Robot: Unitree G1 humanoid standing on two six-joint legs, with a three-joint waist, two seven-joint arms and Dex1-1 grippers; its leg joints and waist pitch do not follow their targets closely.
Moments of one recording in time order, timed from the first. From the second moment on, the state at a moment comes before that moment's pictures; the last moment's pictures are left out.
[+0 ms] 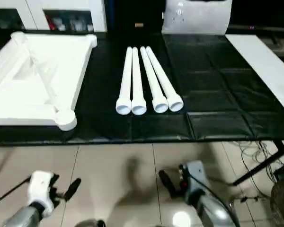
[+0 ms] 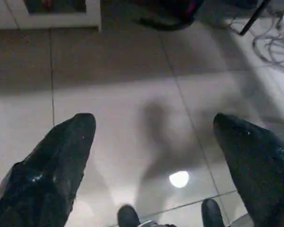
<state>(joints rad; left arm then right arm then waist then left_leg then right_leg) 0.29 0.29 0.04 0.16 -0.18 0.01 -0.39 0.20 -0.23 0.00 0.21 0.19 0.02 0.54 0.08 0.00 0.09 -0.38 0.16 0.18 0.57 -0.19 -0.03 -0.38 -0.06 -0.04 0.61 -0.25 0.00</state>
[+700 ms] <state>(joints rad) 0.17 0.30 0.18 -0.66 -0.39 0.42 -0.14 0.14 -0.29 -0.16 -0.56 0.28 0.49 0.29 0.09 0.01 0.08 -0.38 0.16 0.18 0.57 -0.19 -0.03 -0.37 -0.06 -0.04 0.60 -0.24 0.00</state>
